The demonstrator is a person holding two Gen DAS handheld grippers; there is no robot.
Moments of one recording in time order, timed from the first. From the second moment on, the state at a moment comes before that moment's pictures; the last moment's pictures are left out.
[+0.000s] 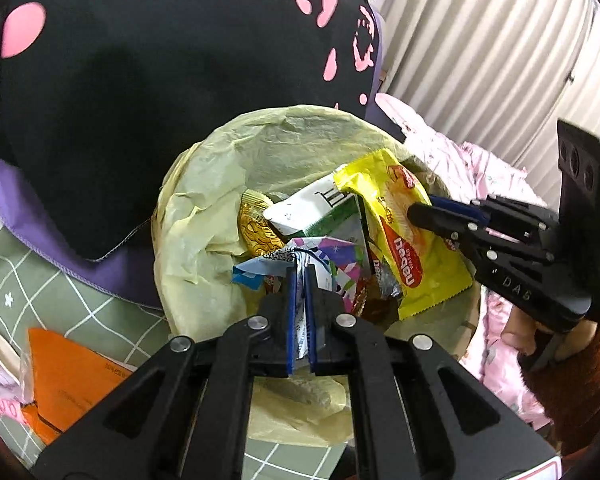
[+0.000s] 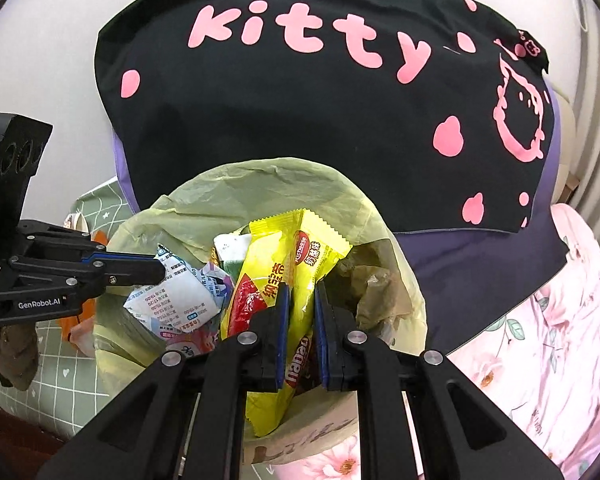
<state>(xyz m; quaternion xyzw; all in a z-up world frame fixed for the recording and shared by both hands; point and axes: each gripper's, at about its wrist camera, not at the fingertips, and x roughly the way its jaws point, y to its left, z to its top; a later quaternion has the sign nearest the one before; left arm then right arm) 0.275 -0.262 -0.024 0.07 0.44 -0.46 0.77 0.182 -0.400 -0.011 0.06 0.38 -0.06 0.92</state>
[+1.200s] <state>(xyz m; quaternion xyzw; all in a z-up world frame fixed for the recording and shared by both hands) 0.291 0.047 -0.059 -0.04 0.40 -0.14 0.91 0.194 -0.277 0.028 0.04 0.32 0.03 0.95</state>
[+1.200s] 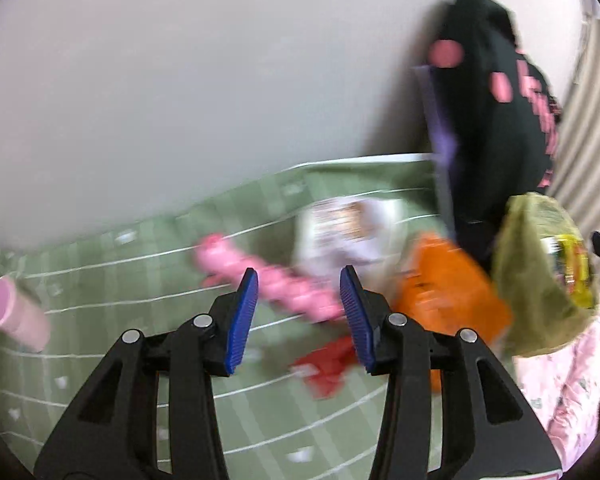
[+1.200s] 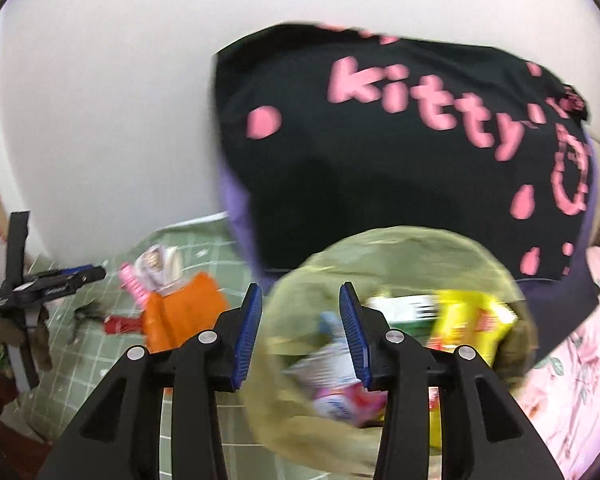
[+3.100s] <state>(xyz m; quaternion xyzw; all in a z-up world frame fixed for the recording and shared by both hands) 0.237 0.102 -0.112 -0.13 0.48 -0.15 0.86 0.207 -0.146 -0.086 0.05 0.48 0.19 0.86</state>
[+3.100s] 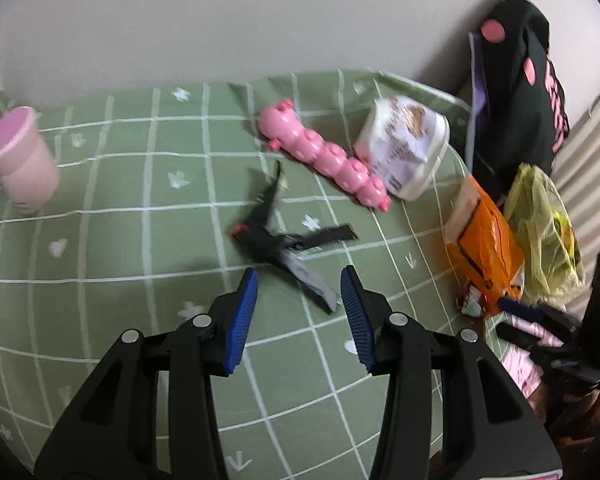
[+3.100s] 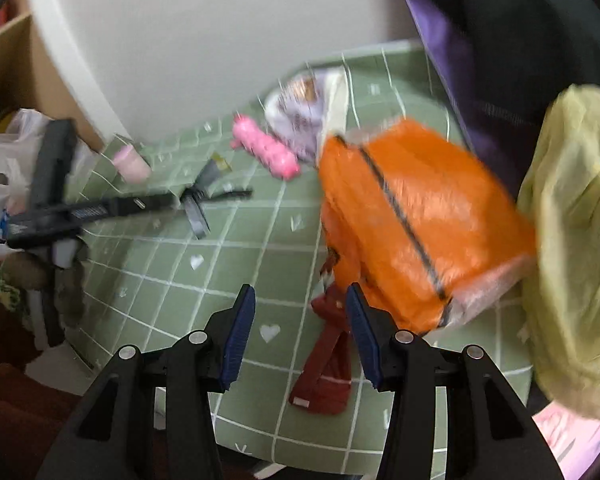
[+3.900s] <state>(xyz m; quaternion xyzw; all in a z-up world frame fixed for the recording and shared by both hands) 0.260 0.099 -0.117 -0.09 0.48 -0.14 0.86 0.203 -0.098 -0.091 -0.04 0.44 0.25 0.86</state>
